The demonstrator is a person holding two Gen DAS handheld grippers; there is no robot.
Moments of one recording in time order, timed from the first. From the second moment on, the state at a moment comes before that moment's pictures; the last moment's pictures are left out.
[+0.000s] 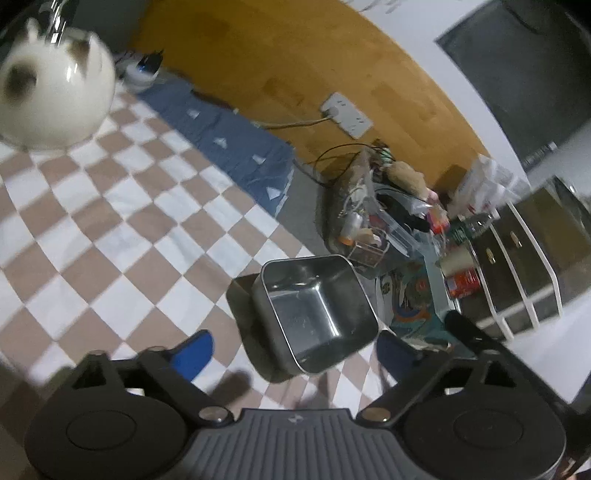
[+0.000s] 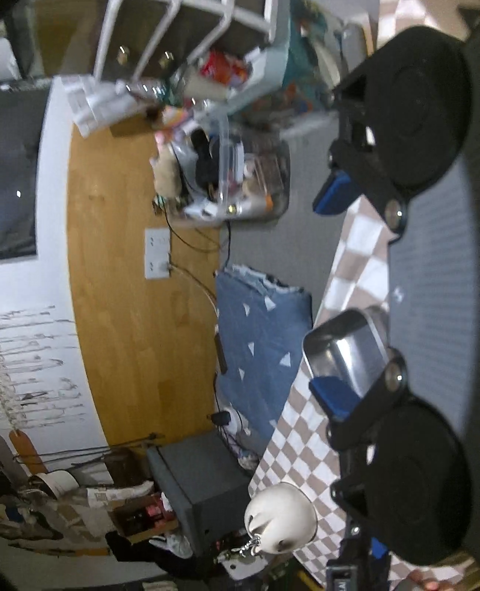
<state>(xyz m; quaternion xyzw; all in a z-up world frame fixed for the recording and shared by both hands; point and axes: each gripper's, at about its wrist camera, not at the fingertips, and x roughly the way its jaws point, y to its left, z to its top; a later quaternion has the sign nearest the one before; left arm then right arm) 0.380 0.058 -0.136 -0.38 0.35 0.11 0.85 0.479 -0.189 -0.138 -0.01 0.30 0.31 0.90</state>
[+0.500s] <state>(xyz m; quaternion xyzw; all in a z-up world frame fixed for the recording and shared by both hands) 0.408 0.063 -0.173 -0.41 0.36 0.11 0.83 0.546 -0.127 -0.208 -0.05 0.38 0.37 0.84</state>
